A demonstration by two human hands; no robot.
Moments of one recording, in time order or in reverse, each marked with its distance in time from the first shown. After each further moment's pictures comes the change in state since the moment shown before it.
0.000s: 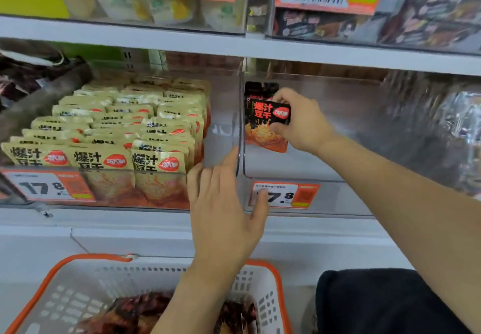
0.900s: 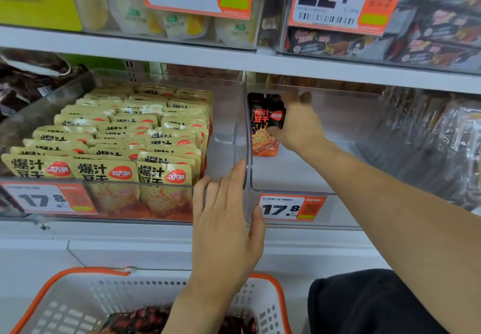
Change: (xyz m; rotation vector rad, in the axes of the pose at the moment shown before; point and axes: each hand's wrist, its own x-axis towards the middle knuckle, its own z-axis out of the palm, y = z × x) left_hand -0.001 -0.012 -0.006 -0.056 -0.080 0.071; right_hand 0.034 -0.001 0.021 -0.259 0.114 0.203
